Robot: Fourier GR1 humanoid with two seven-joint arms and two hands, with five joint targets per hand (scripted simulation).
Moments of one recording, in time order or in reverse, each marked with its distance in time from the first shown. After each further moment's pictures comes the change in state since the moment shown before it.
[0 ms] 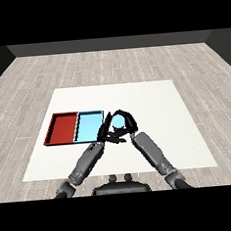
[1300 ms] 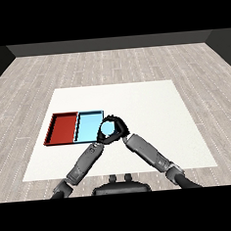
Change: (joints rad) left arm -0.011 0.046 -0.086 0.002 -0.126 0.267 -0.004; right arm -0.090 -0.027 0.233 0.056 -0.111 -0.140 -0.051
